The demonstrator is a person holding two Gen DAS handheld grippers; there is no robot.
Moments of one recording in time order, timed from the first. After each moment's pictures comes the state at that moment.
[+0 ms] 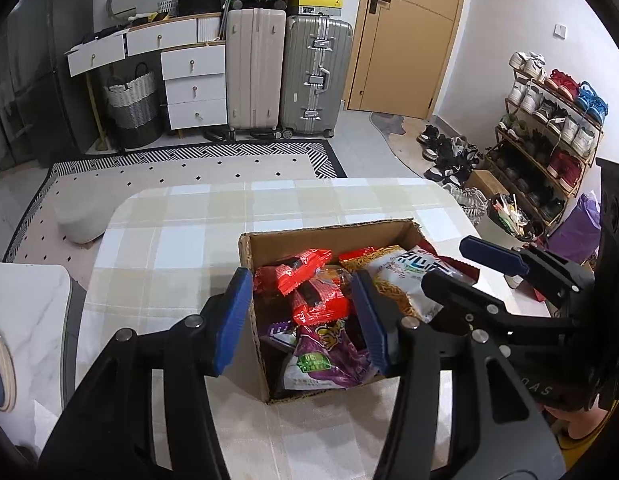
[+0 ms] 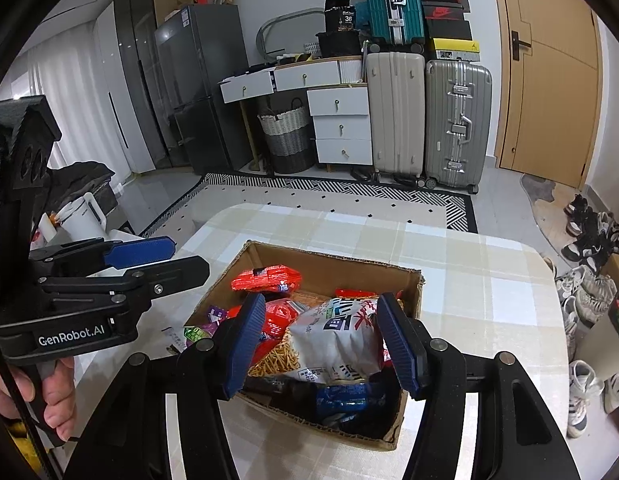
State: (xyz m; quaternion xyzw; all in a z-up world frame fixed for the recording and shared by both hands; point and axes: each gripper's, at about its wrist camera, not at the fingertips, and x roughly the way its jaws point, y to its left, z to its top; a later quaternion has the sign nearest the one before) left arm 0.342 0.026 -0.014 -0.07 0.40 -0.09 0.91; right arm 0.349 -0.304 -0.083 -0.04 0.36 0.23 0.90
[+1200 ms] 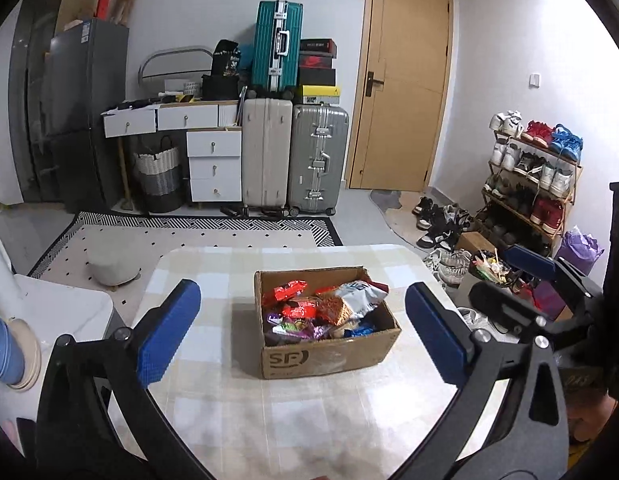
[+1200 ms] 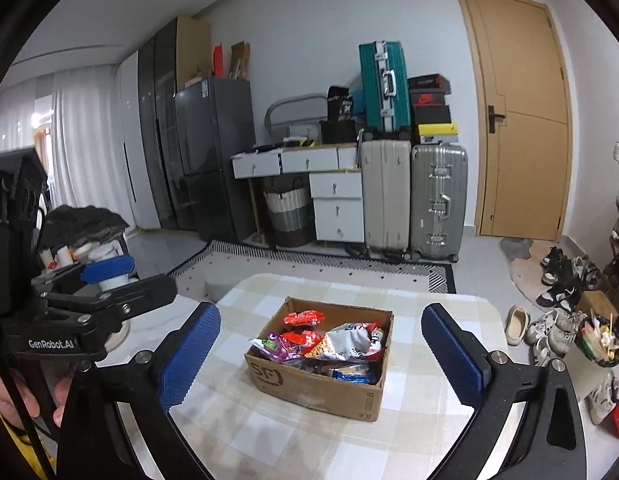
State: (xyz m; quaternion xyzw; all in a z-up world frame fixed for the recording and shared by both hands) left arm 0.113 0.037 0.154 -0.07 0.25 -0.06 0.96; right arm 0.168 -0.358 0.038 -0.02 0.21 0.22 0.95
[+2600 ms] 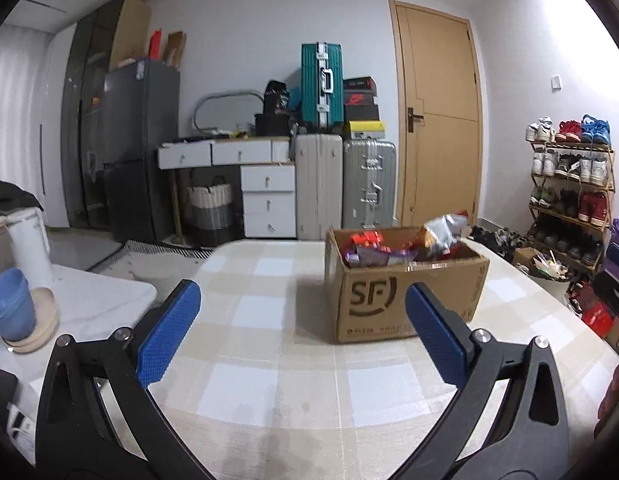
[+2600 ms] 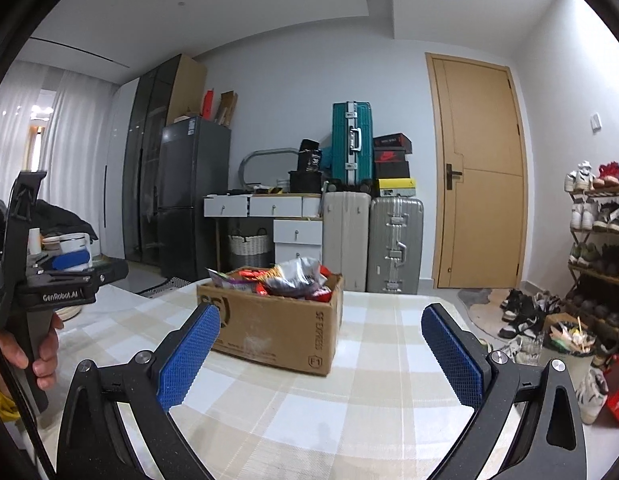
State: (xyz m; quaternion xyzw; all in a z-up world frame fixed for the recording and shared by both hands) left arm 0.039 0.066 -0.049 -0.05 0.15 0.03 0.99; right arm 0.067 -0.414 -0.136 -0.04 0.07 0.16 0.98
